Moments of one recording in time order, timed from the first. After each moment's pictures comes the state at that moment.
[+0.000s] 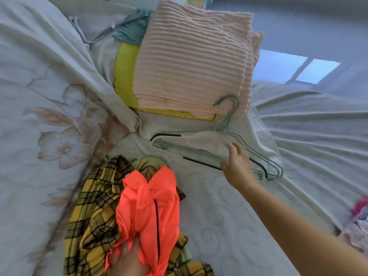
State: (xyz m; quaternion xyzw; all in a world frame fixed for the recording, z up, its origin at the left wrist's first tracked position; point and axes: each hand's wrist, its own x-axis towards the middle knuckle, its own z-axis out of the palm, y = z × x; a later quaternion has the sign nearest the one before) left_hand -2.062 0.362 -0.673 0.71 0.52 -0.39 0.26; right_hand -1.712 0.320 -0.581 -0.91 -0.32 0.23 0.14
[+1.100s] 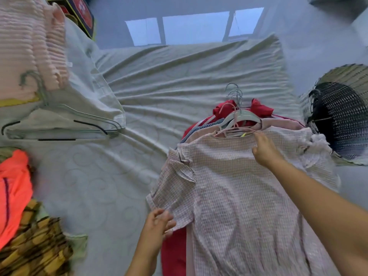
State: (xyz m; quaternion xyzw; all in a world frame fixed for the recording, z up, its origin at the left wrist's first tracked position) left_hand -1.753 -0.096 -0.537 0.47 0.57 -0.06 0.68; right_hand -1.436 -0.259 -0.597 -0.94 -0.12 0.28 0.12
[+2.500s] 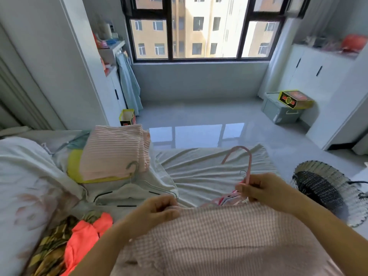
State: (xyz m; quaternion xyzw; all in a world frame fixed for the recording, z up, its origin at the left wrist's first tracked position) left_hand -1.876 0.120 -0.224 0.77 0.03 -0.05 0.64; right_hand -1.706 -0.131 -0.168 -0.87 -0.30 0.23 0.30
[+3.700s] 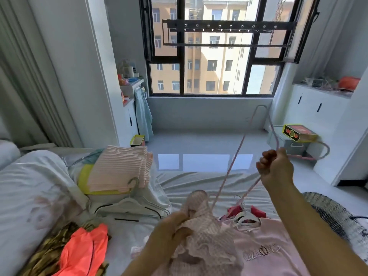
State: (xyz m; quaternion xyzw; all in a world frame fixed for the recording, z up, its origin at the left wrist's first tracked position) left_hand -1.888 -0.023 -0.235 0.87 0.07 0.21 0.43; right_hand -1.665 -0.191 -0.114 -0.45 0.05 0.07 0.89
